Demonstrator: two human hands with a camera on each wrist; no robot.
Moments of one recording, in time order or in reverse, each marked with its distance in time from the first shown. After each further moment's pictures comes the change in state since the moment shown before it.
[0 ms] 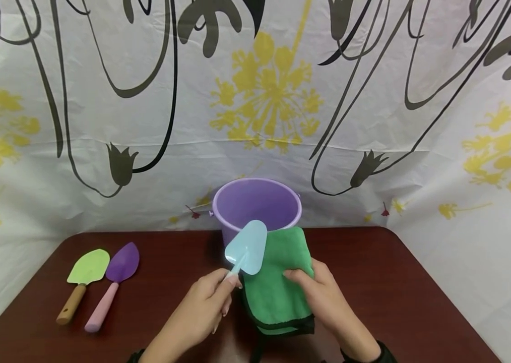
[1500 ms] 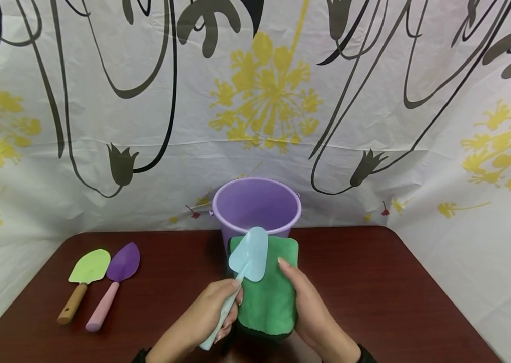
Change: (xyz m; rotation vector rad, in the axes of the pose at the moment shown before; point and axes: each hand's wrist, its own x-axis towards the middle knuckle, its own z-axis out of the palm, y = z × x) left_hand 0.006 -0.011 0.007 -0.287 -0.242 -0.013; right_hand -0.007 0.002 0.030 0.454 -0.203 0.107
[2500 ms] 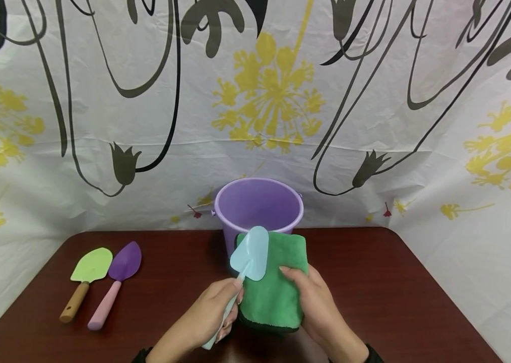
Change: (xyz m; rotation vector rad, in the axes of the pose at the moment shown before) left_hand -0.004 0.002 -0.001 0.095 0.033 0.008; right_hand 0.000 -0.003 -0.001 -0.023 0.199 0.002
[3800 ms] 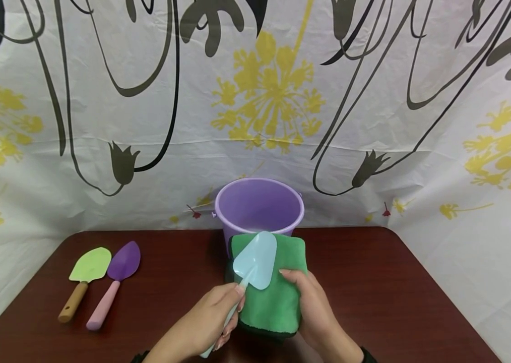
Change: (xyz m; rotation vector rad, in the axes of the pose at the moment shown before) left_hand -0.008 0.007 0.003 0.075 -0.052 -0.026; right_hand -0.002 0.007 0.004 0.028 0.009 0.004
